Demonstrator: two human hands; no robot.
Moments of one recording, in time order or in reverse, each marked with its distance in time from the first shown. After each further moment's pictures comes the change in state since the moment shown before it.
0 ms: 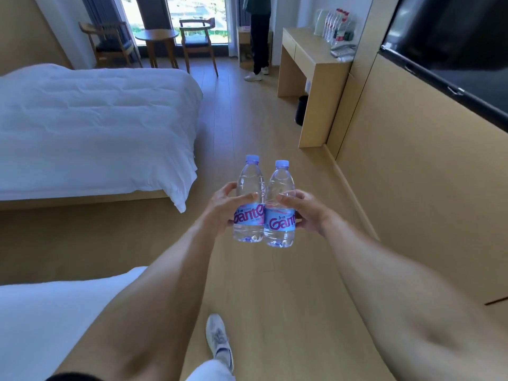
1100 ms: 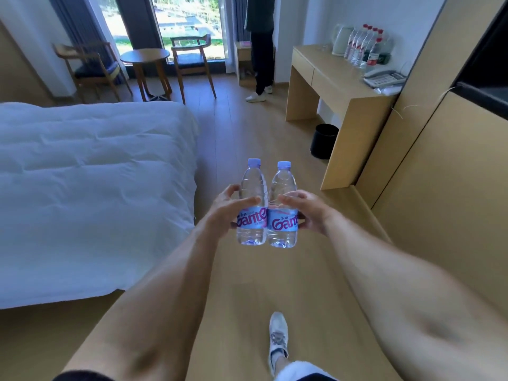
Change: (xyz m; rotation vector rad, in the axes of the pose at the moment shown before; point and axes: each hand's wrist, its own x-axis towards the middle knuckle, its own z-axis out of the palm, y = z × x) left_hand 0.538 0.193 -0.147 0.092 -0.026 0.028; right_hand 0.524 -0.242 0.013 0.011 0.062 0.000
